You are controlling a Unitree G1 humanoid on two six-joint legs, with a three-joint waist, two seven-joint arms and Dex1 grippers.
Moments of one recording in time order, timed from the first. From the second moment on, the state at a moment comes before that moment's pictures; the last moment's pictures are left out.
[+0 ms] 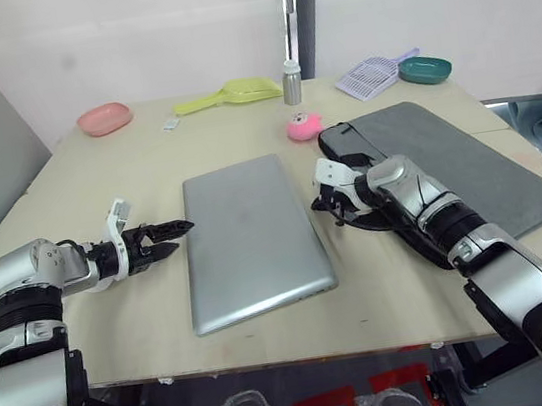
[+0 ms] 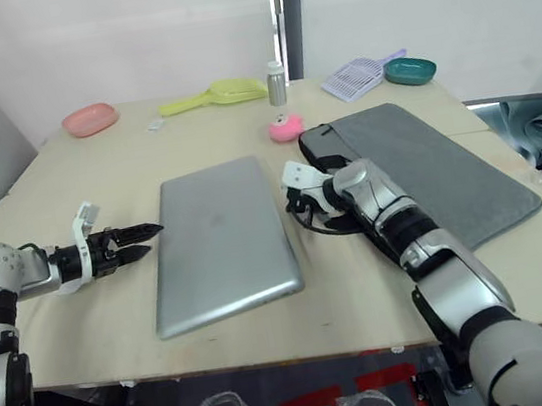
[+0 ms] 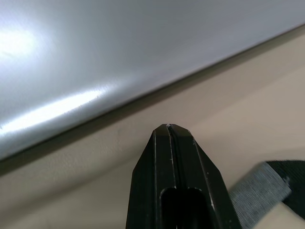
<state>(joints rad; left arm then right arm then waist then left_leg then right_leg) -0.69 0.71 0.24 0.63 -0.63 1.32 -0.88 -0.89 -0.38 0.37 0.66 -0.08 0.23 1.02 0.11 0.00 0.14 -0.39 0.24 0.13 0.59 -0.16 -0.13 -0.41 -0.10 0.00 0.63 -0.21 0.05</state>
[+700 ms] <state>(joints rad) -0.58 0.53 0.44 0.43 -0.74 1.57 -0.77 -0.86 -0.31 0.32 0.61 -0.09 0.32 1.00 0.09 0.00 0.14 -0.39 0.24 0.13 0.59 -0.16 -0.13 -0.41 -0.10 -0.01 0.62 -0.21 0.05</state>
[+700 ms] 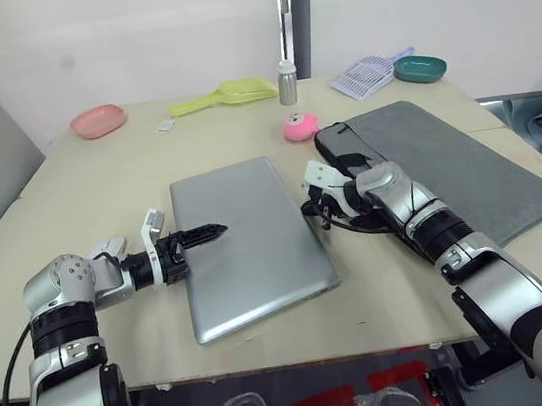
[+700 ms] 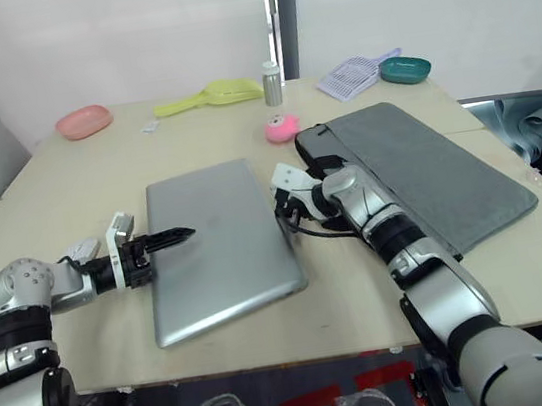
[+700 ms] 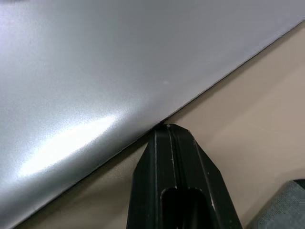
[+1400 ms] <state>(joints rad) -0.65 0.58 0.38 0.51 -0.79 1.57 -0.82 -0.89 -0.35 0.31 0.62 -0.08 0.31 1.01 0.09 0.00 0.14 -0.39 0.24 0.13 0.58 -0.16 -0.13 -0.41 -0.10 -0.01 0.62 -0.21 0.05</state>
